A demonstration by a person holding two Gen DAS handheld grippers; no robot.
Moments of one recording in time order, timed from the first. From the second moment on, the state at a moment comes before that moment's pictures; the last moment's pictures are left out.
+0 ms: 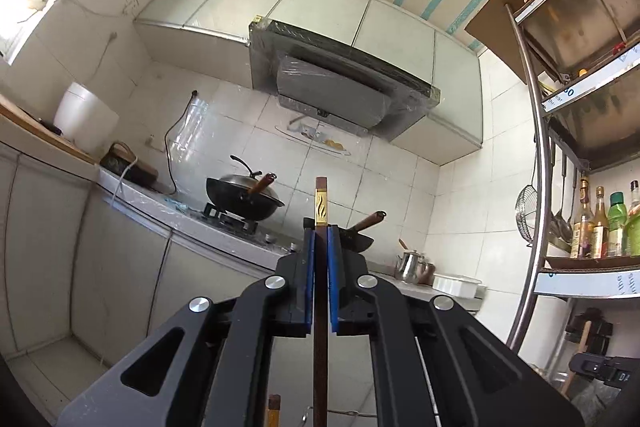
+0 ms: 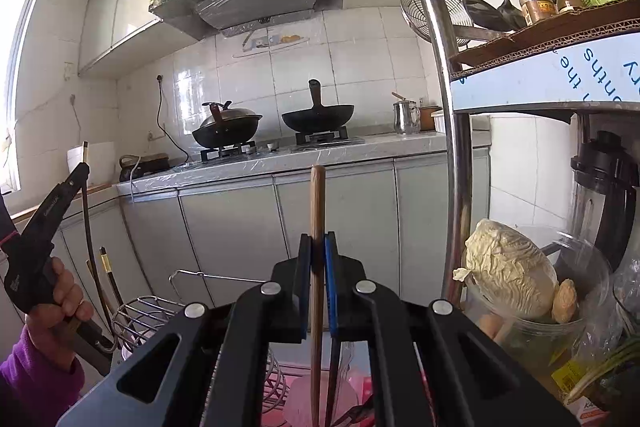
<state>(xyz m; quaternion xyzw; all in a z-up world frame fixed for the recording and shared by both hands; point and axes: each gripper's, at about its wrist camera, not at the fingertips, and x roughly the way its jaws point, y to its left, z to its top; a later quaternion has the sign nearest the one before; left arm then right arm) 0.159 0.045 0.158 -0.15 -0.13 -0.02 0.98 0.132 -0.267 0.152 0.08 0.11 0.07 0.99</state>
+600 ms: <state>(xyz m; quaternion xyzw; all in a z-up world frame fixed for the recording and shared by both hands) 0.168 0.049 0.120 -0.13 -0.02 -0.03 0.99 0.142 -0.267 0.134 0.11 0.15 0.09 0.98</state>
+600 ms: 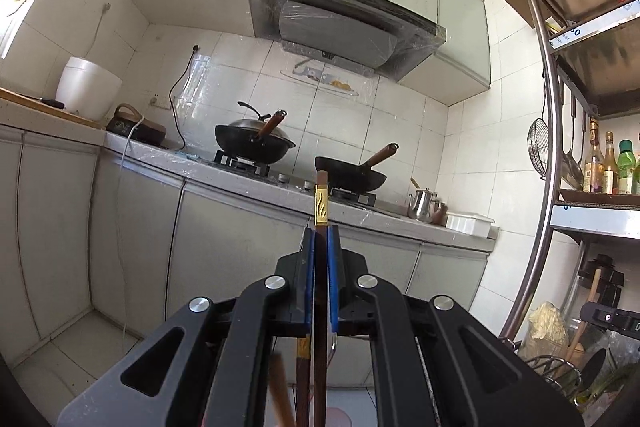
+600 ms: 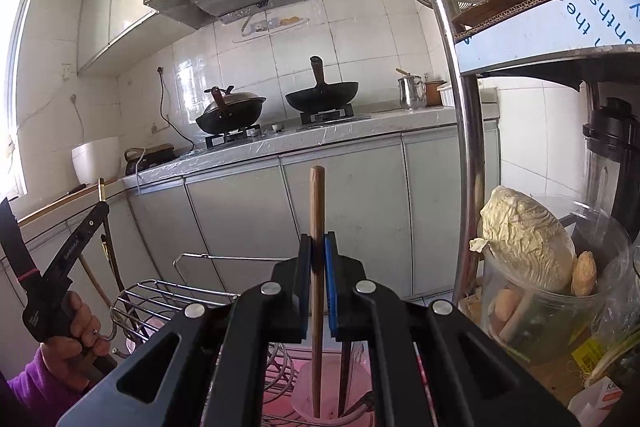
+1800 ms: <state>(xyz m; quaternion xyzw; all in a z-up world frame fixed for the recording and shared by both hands) 0.146 0.062 0.161 -0.08 0.21 -0.11 0.97 0.123 -0.278 0.131 0.09 0.30 0.09 0.94</state>
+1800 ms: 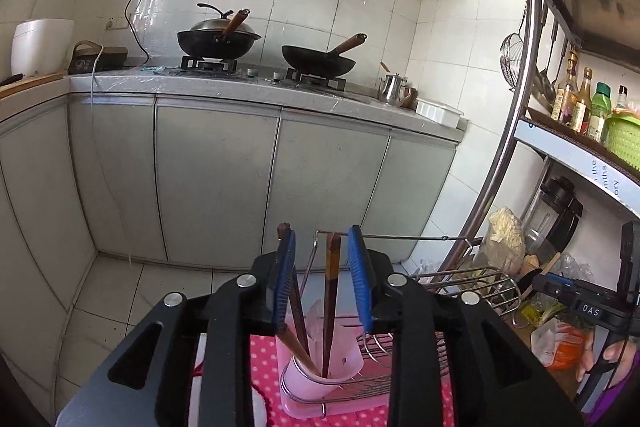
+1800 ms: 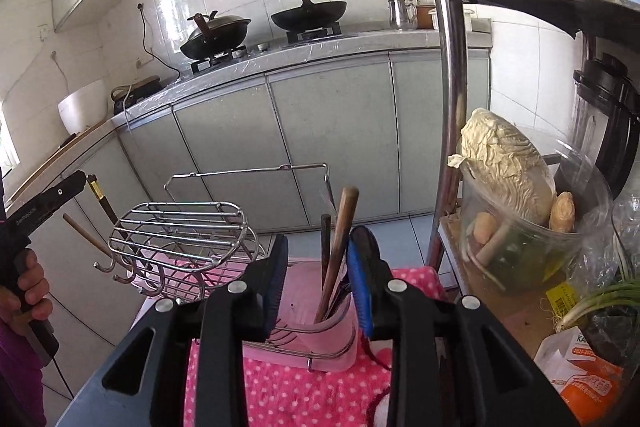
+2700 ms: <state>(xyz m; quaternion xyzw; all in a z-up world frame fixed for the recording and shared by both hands) 0.049 0.057 0.038 -0.07 0.41 -0.11 0.90 0.041 -0.204 0.024 0.17 0.47 0.23 0.84</state>
